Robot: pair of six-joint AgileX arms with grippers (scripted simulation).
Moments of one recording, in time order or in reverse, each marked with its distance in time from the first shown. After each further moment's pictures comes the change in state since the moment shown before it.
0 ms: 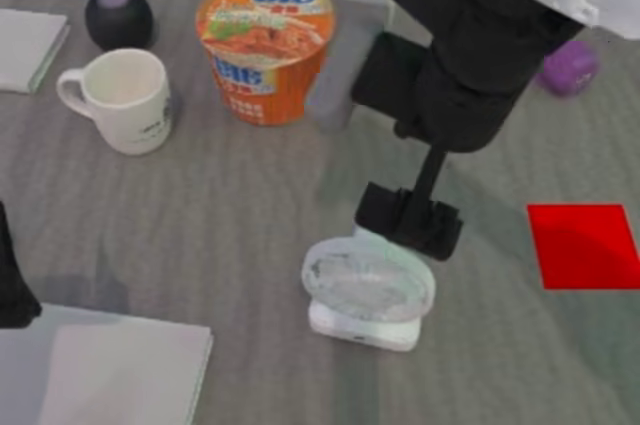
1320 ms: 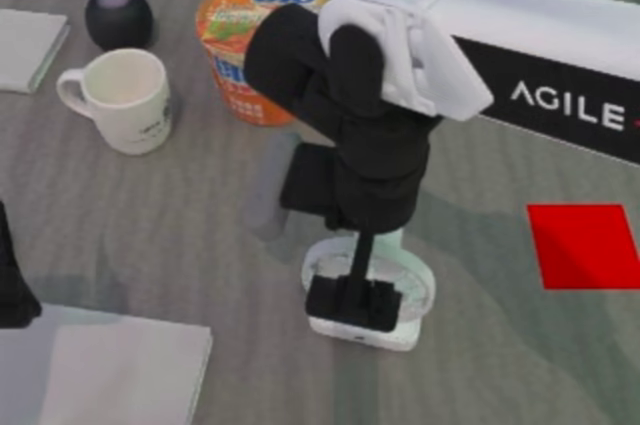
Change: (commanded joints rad) left arm 0.000 0.000 0.000 0.000 0.000 0.000; right arm 0.095 0.208 -0.017 0.037 0.000 -0.051
